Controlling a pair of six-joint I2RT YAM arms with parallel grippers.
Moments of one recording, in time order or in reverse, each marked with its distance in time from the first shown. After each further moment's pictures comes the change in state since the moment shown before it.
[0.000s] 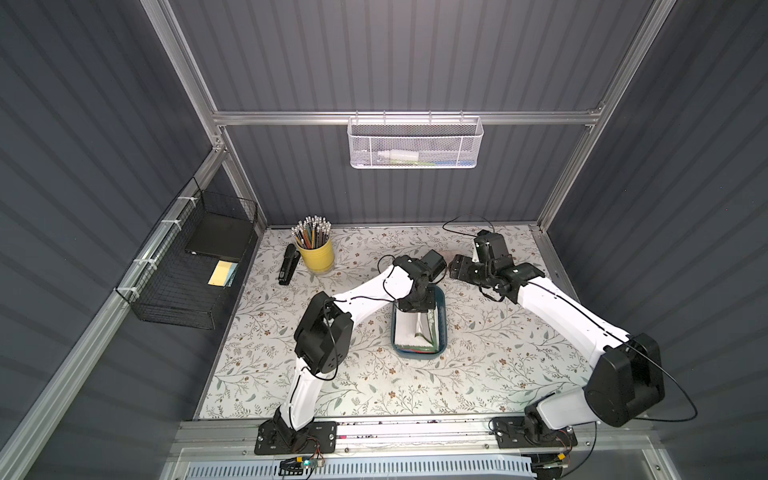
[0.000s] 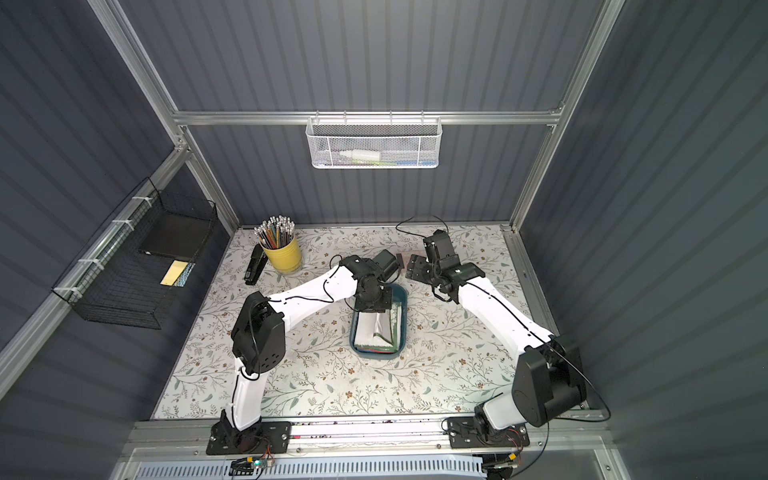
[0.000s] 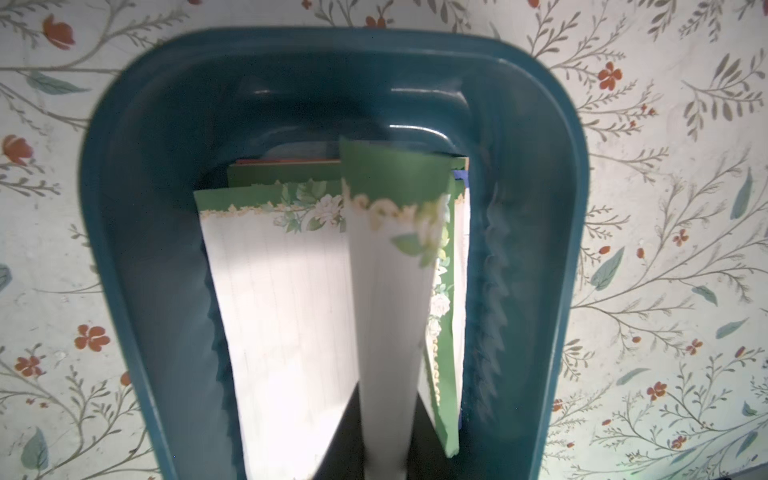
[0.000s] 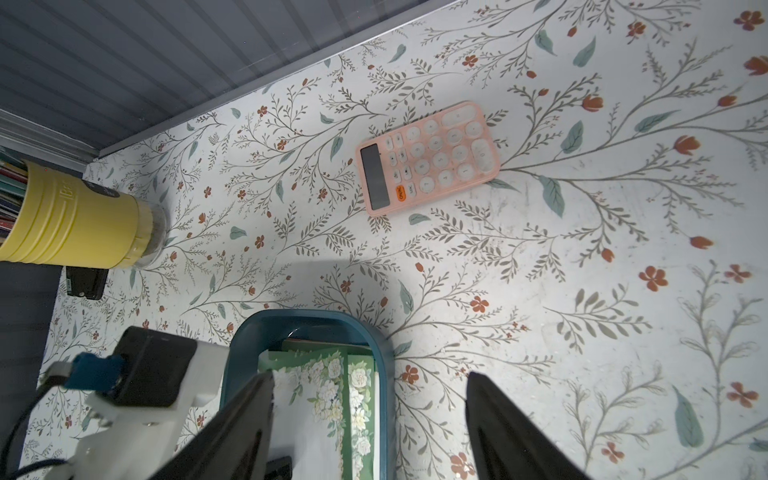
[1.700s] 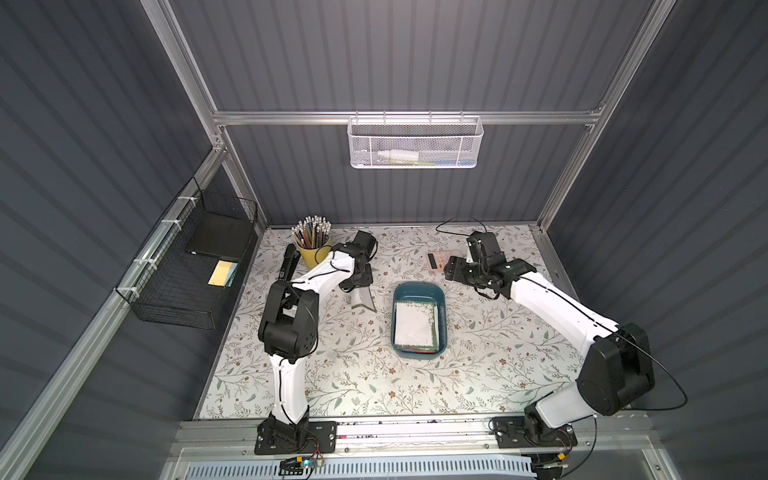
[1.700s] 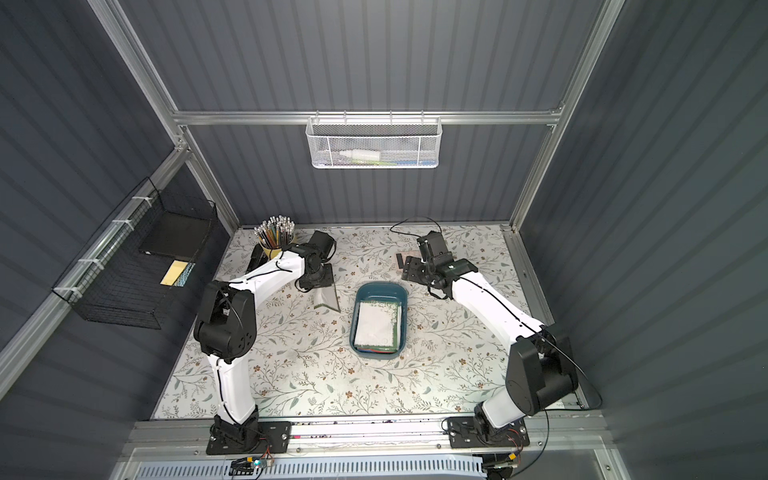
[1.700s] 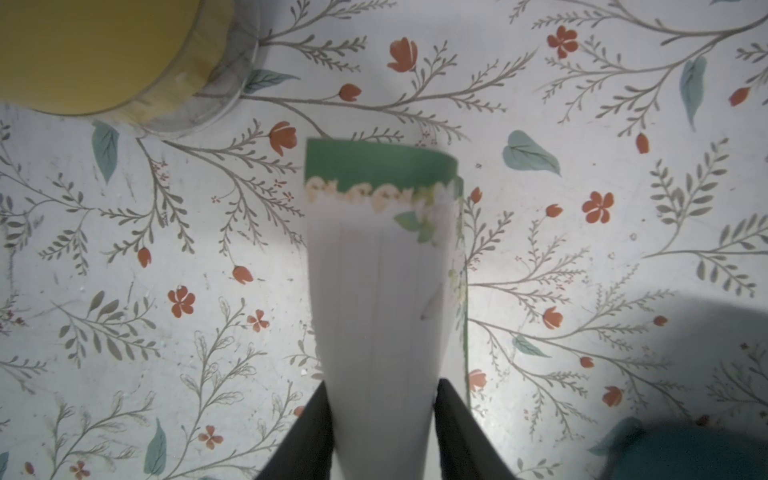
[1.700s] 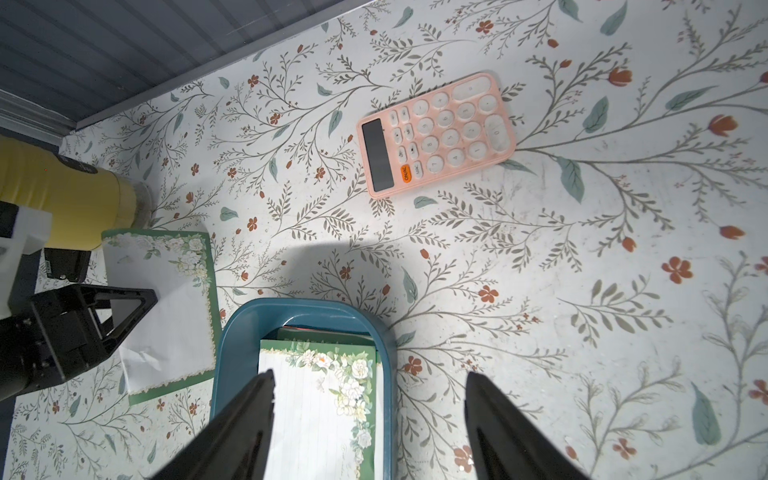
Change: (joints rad) left arm 0.435 -0.087 -0.253 0.220 -0.218 0.188; right arm 0.027 0.063 0.042 -0.044 -0.006 -0.003
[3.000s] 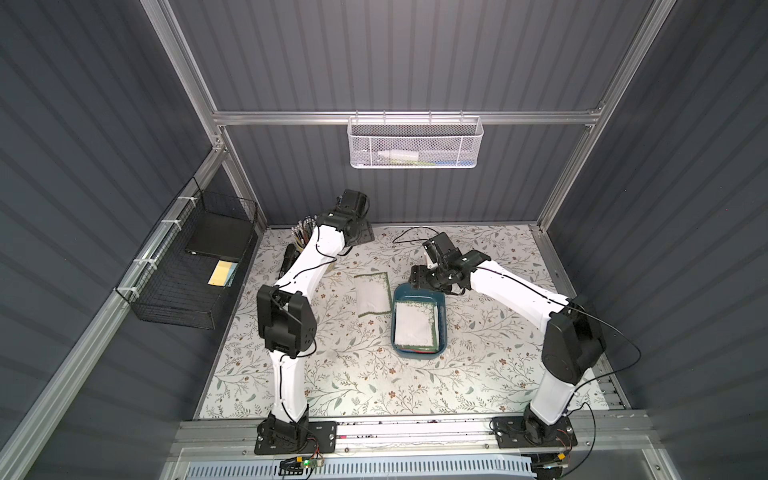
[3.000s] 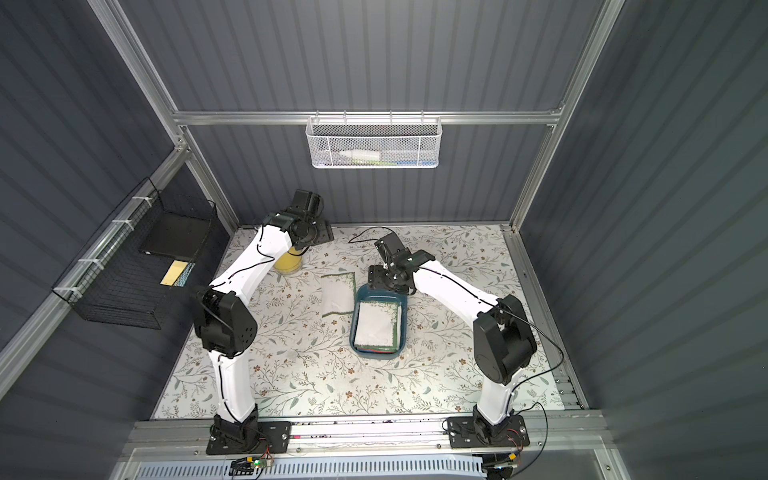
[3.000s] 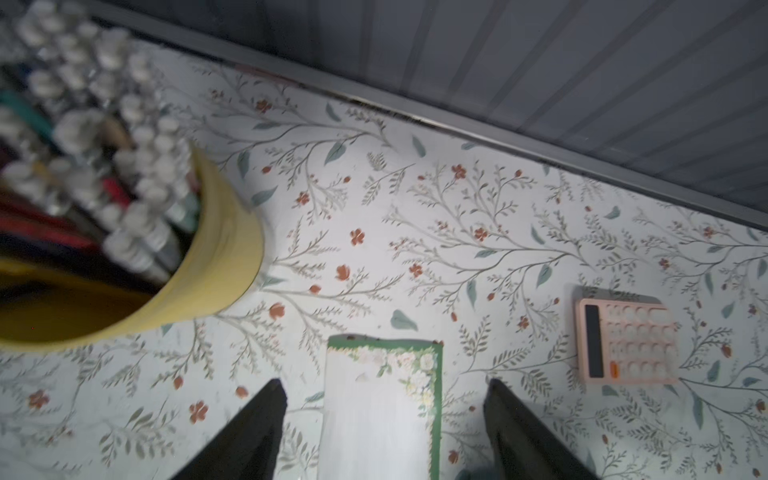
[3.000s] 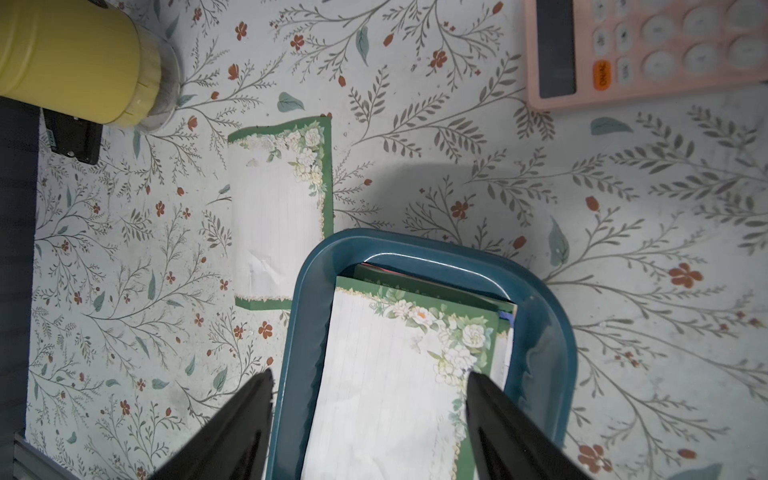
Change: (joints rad) left arm 0.050 0.092 0.536 -0.086 0.051 0.017; right arm 0.195 0.270 0.279 -0.180 -0.080 0.027
